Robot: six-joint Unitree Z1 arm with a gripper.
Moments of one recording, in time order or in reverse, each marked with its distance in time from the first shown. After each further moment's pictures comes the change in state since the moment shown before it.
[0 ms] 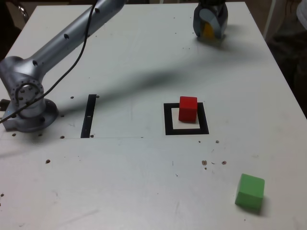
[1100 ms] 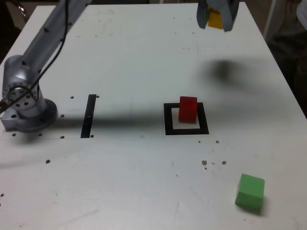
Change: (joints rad) arm -0.324 -0.406 0.406 0.108 0.080 -0.389
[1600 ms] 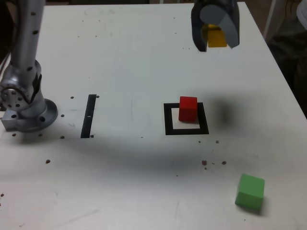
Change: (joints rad) arm -0.238 -0.362 0.540 -0.298 -0.136 -0.428
